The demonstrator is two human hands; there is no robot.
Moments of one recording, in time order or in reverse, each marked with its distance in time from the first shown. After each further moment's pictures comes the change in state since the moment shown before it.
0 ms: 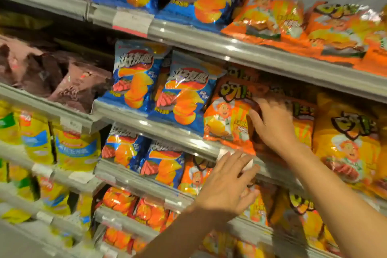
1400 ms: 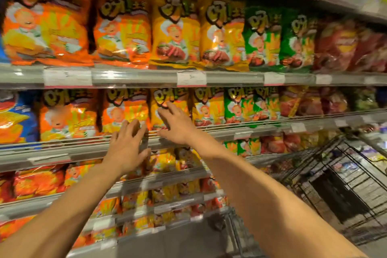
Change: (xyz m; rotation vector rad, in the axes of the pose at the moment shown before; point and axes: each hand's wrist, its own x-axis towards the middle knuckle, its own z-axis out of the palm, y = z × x) left_hand -0.049 0.071 0.140 0.244 -0.674 -0.181; right_hand -0.257 0.125 0.055 0.172 -0.583 0.295
